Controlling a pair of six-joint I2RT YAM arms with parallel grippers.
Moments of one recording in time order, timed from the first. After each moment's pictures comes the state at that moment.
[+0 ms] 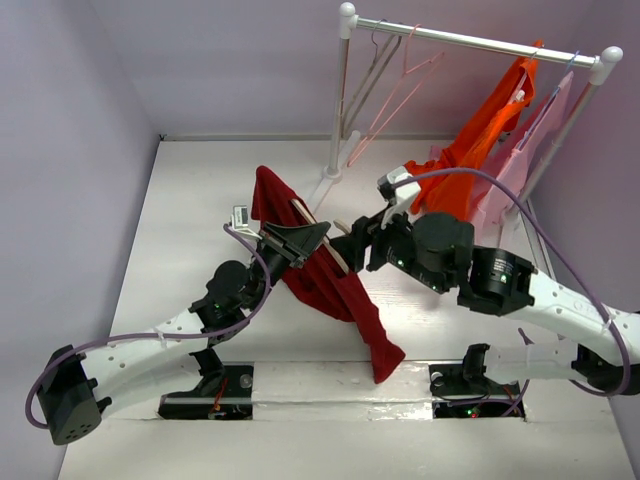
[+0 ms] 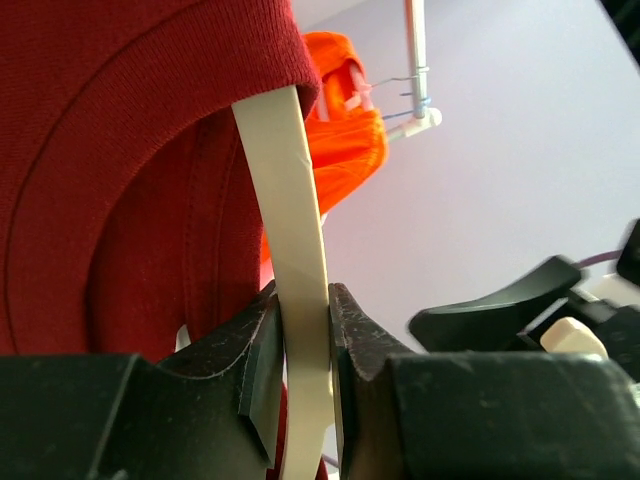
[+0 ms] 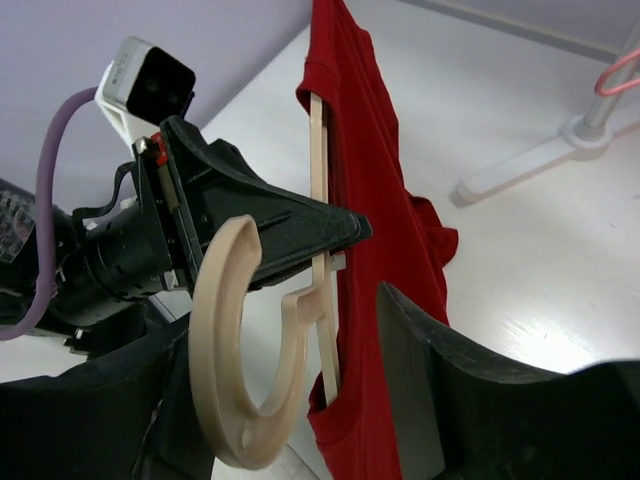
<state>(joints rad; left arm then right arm) -0.96 0.84 0.48 0.62 -0.34 -1.17 1.20 1.11 1.38 -0.48 0.43 0.34</state>
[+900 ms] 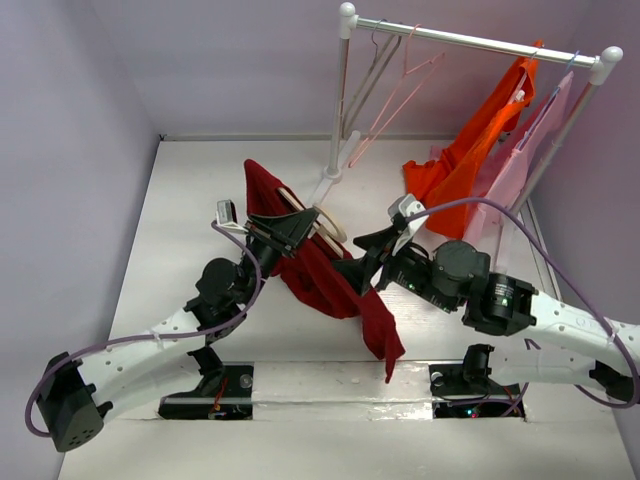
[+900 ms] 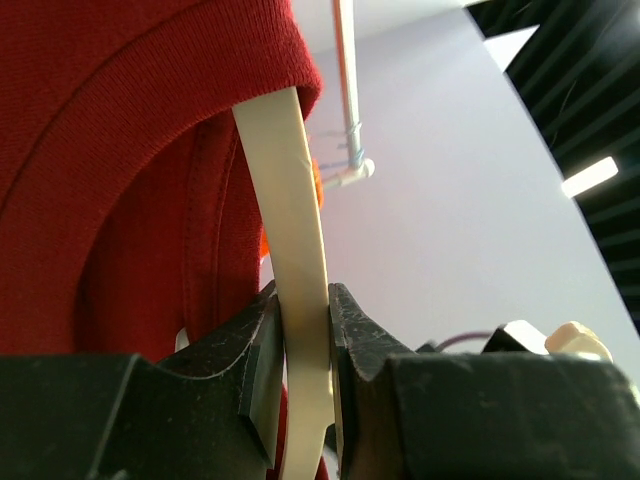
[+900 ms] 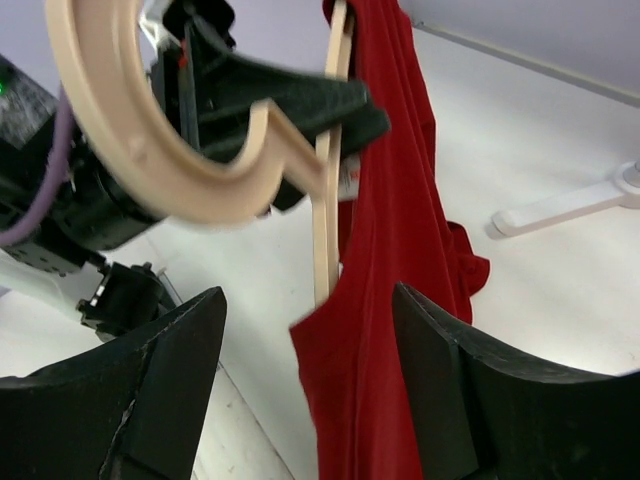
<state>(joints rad) -0.90 0.82 0.50 0.70 -0.33 -1.27 1.23 0.92 1.05 -0.18 0.33 0.25</state>
